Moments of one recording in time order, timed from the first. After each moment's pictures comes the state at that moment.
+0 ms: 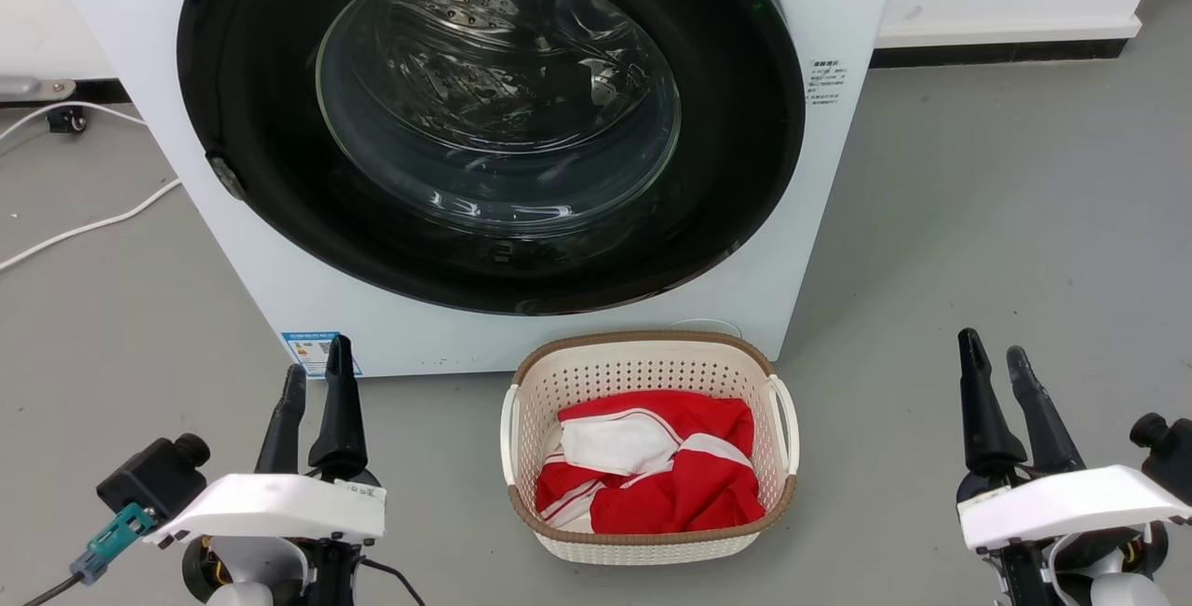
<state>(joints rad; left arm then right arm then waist) -0.06 0.05 0.03 0.08 -0.76 -0.04 -0.10 -0.04 -0.05 -0.04 0.09 0.64 0.13 -0.10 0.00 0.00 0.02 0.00</state>
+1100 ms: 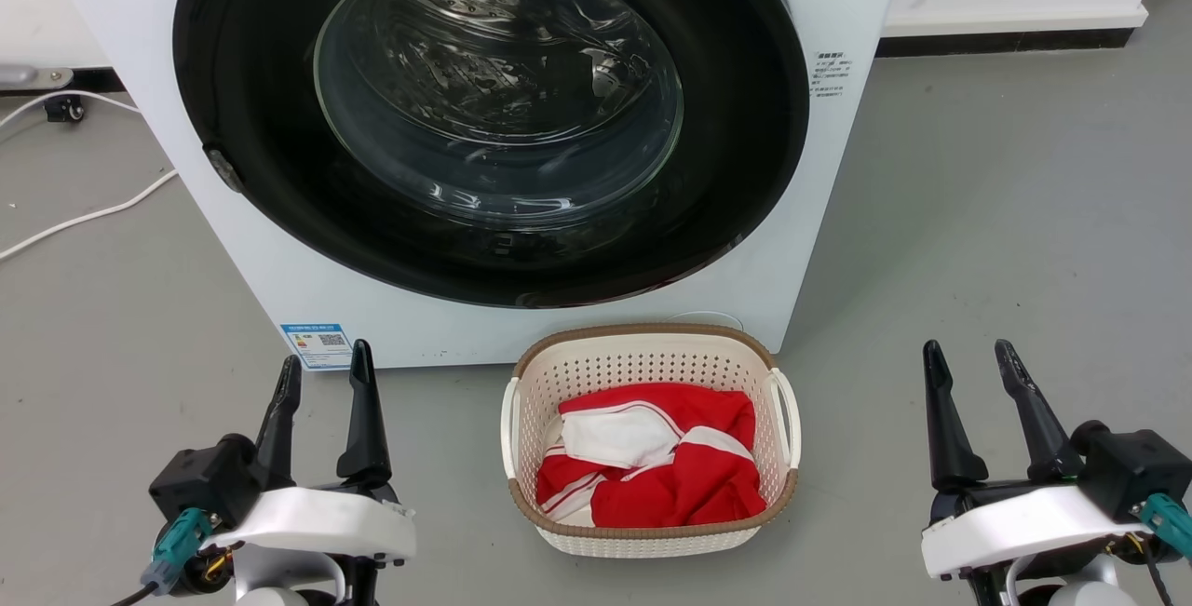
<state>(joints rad) -0.04 0.05 0.00 0.06 -0.37 -0.02 -0.19 -0.02 -0.05 0.00 0.06 0.23 0.13 -0.19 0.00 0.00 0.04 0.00</state>
